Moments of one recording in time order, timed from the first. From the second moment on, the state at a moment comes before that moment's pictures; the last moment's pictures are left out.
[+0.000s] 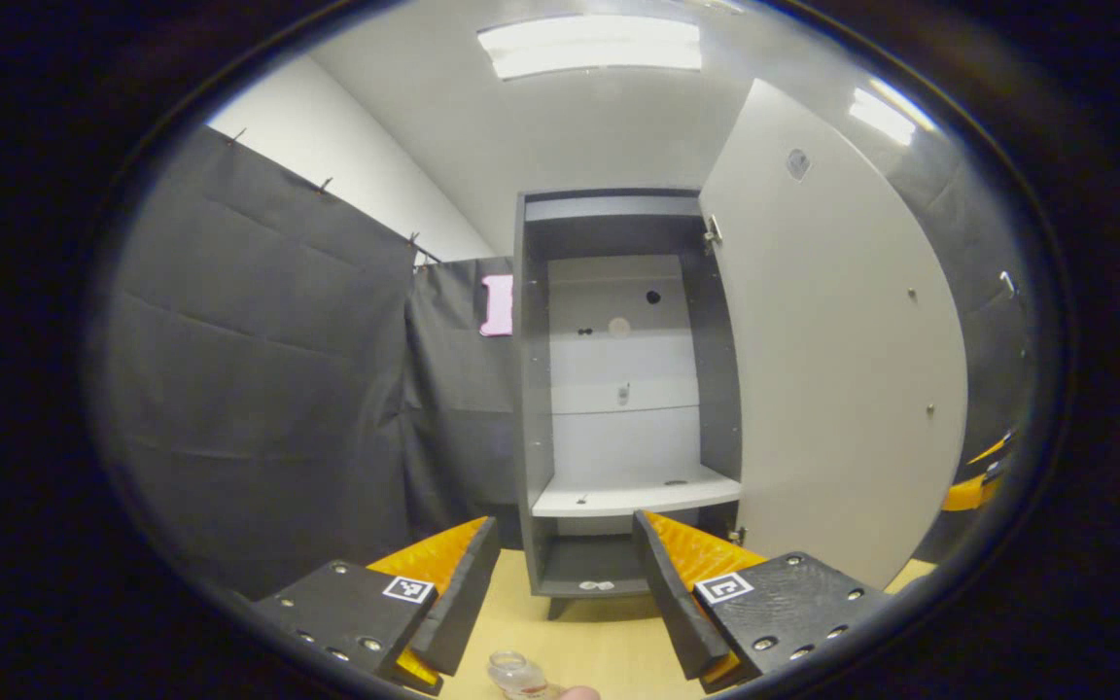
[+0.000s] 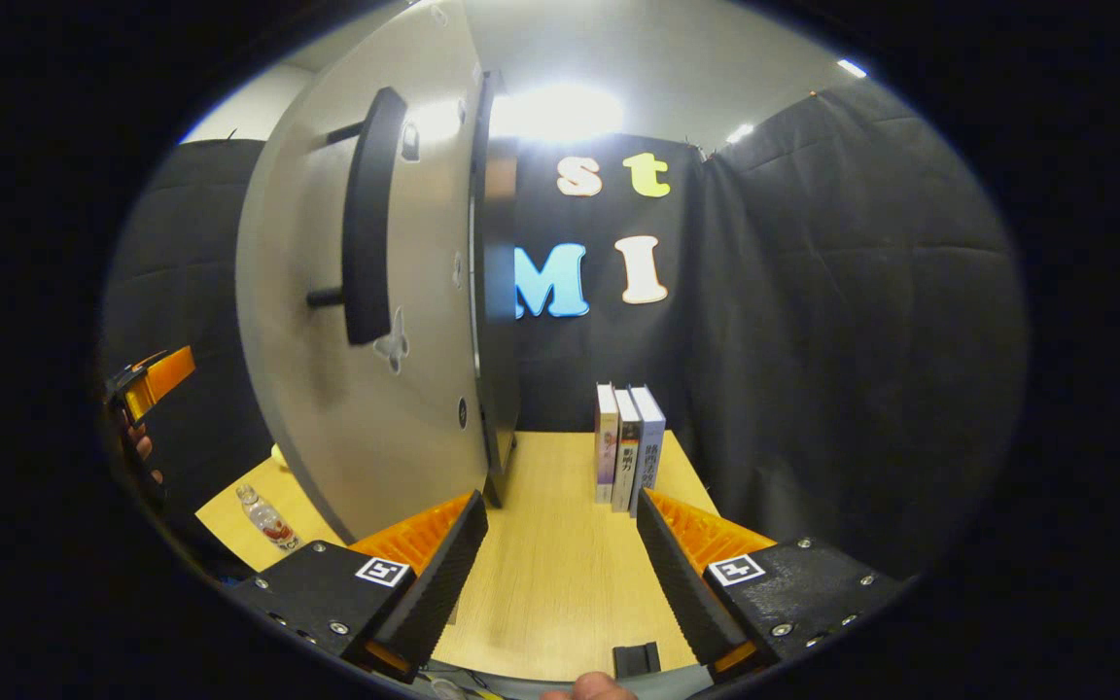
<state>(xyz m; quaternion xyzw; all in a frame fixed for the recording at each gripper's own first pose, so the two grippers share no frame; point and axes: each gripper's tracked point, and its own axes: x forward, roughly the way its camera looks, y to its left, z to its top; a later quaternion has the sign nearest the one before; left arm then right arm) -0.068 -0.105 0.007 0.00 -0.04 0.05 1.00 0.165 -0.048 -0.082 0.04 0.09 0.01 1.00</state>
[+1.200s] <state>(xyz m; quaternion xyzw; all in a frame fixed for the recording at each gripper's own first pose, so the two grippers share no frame) -0.030 -0.080 0.036 0.03 -0.03 -0.09 0.99 0.173 0.062 0.040 0.01 -0.03 -0.04 1.00</state>
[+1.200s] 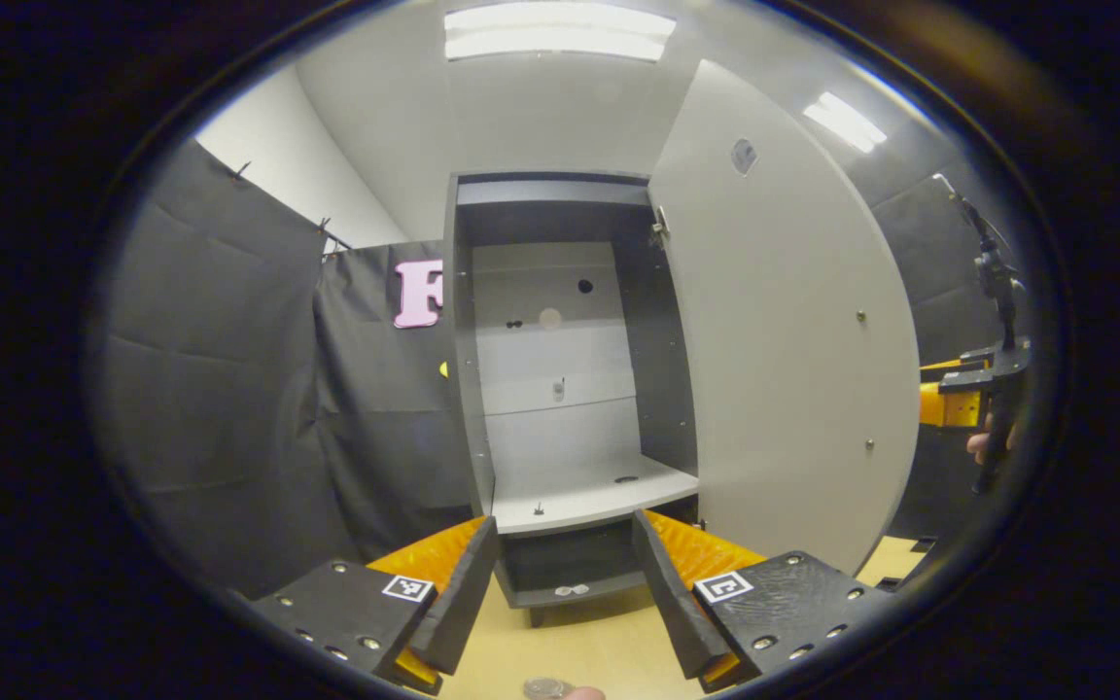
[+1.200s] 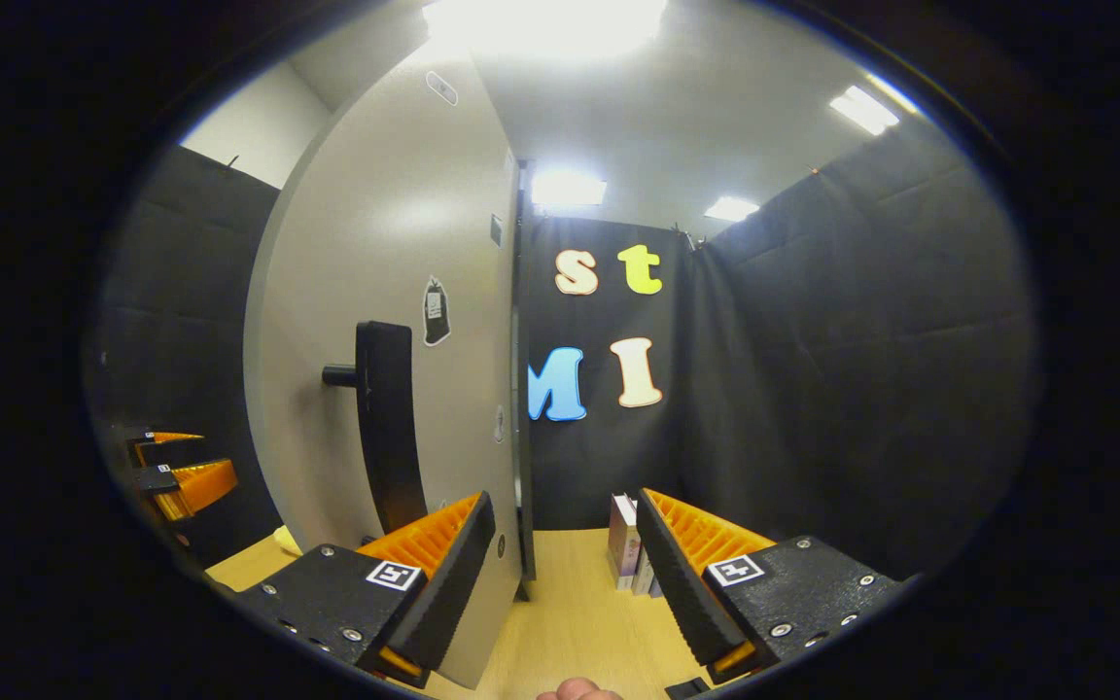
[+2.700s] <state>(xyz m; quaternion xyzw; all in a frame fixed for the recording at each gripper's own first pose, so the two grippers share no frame) 0.029 -0.044 0.032 0.02 -0.04 -0.05 1.00 0.266 0.209 0.033 -0.03 -0.06 0.05 1.00</state>
